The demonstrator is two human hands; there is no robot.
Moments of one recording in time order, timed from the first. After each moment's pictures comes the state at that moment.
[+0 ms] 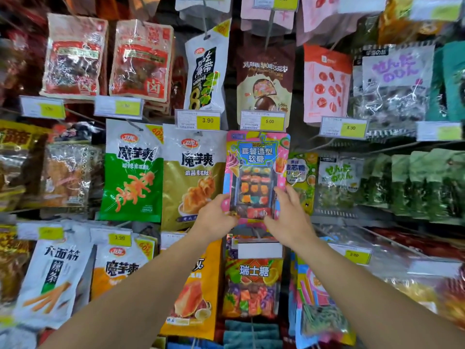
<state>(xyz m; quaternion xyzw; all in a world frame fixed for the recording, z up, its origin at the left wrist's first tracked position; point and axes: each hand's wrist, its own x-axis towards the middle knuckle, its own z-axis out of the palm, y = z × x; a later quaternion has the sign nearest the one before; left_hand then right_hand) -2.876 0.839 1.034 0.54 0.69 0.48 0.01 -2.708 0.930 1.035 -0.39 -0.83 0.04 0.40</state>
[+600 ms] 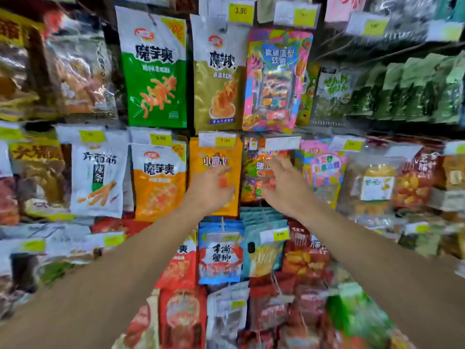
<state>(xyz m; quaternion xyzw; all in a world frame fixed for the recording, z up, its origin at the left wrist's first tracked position) -2.912 0.692 0.908 0.60 0.70 0.37 0.02 -2.729 0.757 0.919 -0.43 -0.86 0.00 0.29</state>
